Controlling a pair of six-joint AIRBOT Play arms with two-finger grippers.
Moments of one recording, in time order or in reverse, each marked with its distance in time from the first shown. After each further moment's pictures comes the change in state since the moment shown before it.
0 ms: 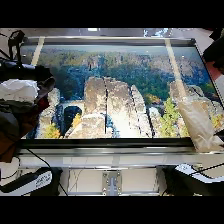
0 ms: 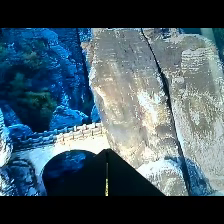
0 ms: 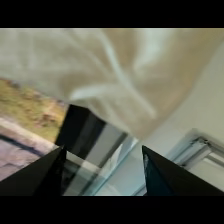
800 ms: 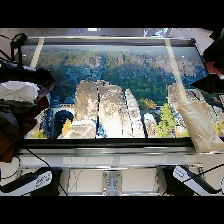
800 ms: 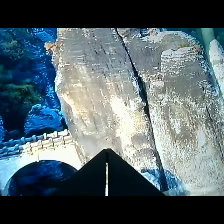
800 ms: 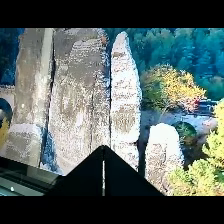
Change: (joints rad) left arm 0.000 0.000 0.000 0.000 -0.068 0.000; right arm 0.620 0.089 0.264 0.492 -0.049 -0.336
